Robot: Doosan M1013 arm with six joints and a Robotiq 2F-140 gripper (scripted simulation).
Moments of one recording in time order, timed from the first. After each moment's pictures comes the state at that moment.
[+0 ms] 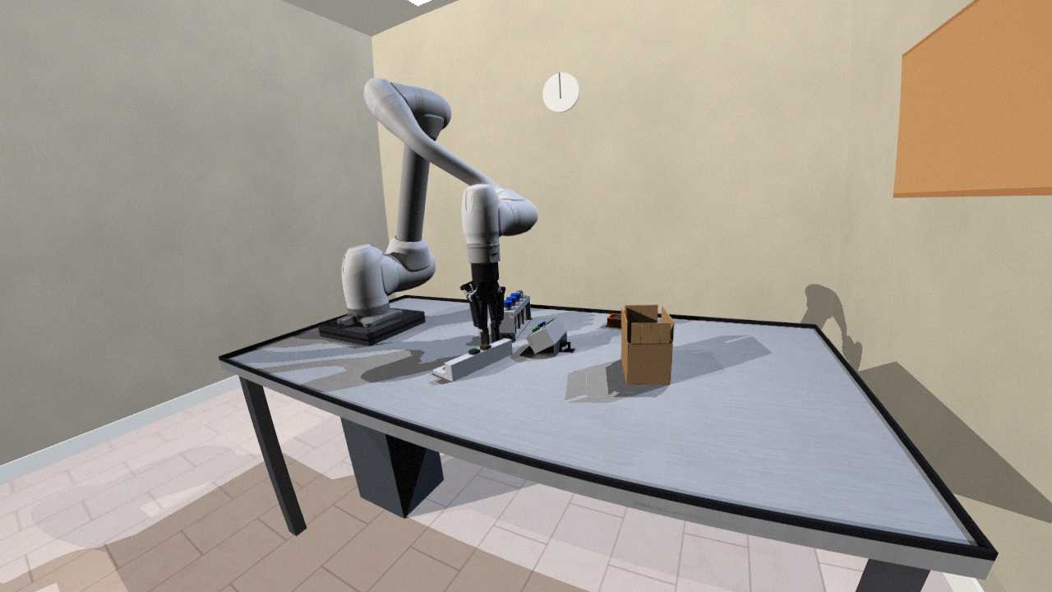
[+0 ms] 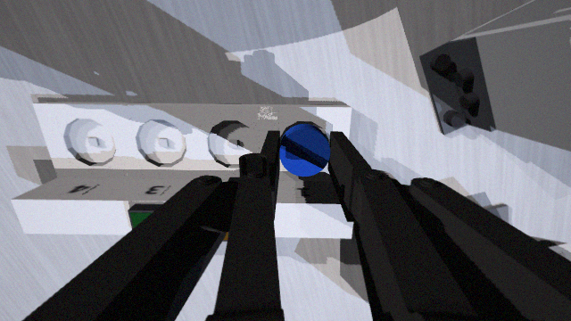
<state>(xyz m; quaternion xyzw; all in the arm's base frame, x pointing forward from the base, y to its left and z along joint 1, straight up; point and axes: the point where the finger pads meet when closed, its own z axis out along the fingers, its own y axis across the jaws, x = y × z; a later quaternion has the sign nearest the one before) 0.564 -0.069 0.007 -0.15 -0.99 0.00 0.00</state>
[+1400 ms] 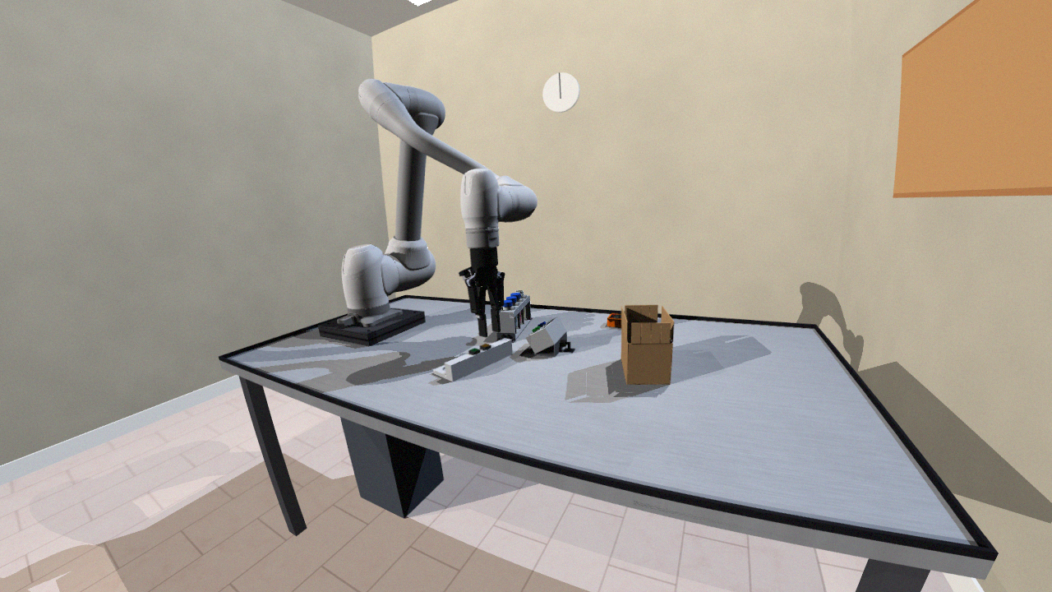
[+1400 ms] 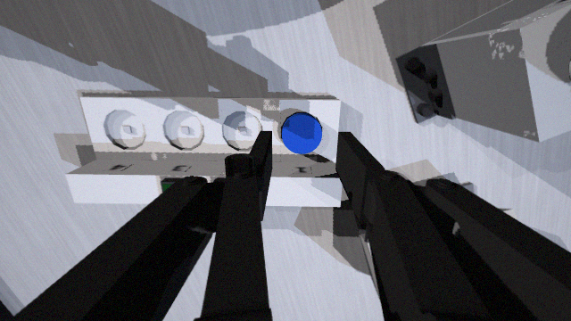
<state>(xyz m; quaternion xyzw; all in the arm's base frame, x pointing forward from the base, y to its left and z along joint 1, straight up) 0.564 -0.069 0.048 -0.15 -0.99 0.00 0.00</state>
